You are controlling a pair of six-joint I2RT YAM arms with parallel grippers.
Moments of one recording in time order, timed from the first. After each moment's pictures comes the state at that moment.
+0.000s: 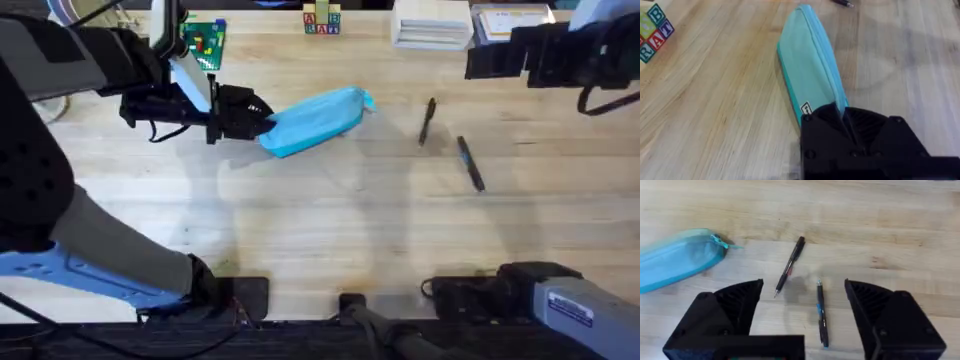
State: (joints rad) left arm 0.24 1.78 1.05 -0.93 1.13 1.62; right arm 0.00 1.14 1.14 -0.85 -0.05 0.01
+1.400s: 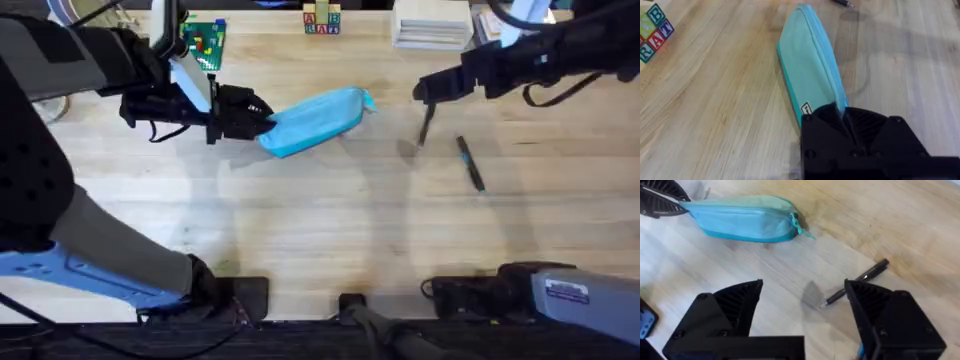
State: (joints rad) left arm 0.24 1.78 1.05 -0.93 1.13 1.62; right arm 0.00 1.38 1.14 -0.81 -0.52 -0.31
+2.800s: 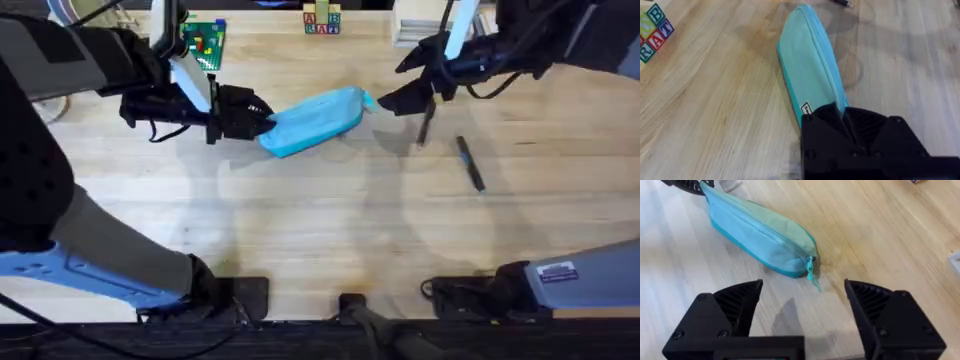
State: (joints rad) left arm 0.24 1.78 1.05 -0.93 1.13 1.62; right arm 0.06 1.66 1.14 -0.52 -0.76 -0.68
